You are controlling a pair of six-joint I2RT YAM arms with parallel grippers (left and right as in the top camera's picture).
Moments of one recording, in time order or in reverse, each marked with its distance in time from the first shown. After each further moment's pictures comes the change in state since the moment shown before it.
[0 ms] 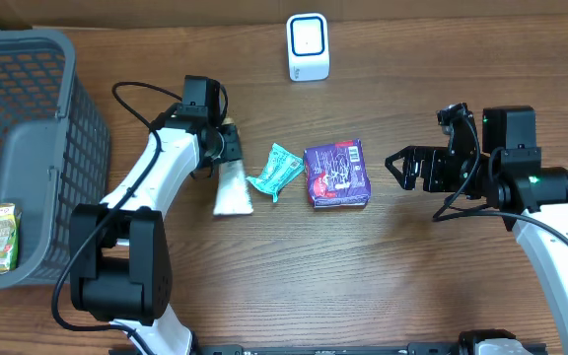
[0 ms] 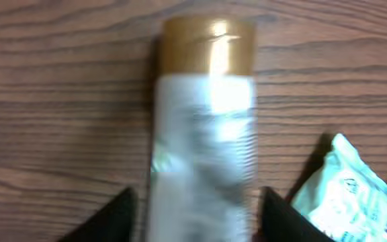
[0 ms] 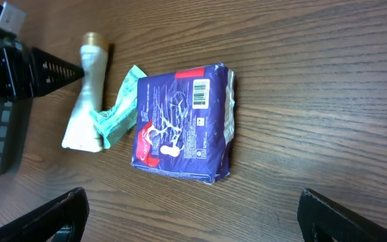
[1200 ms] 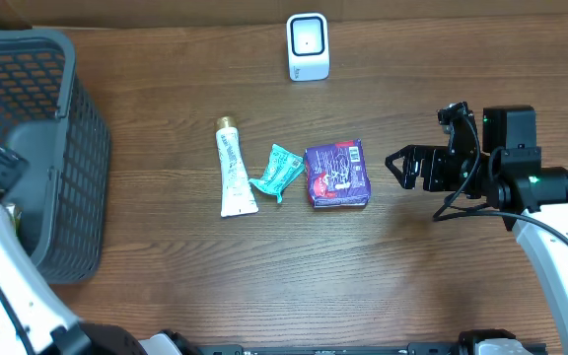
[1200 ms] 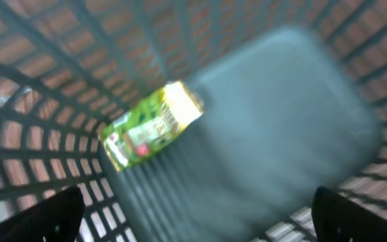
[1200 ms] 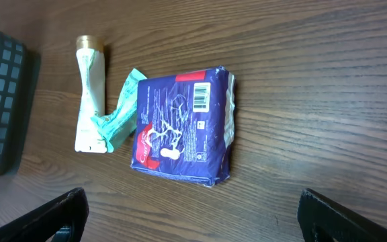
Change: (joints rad) left arm 0.843 -0.362 0.208 -0.320 -0.284 0.038; right arm 0.000 0.000 0.000 0.009 0.002 0.000
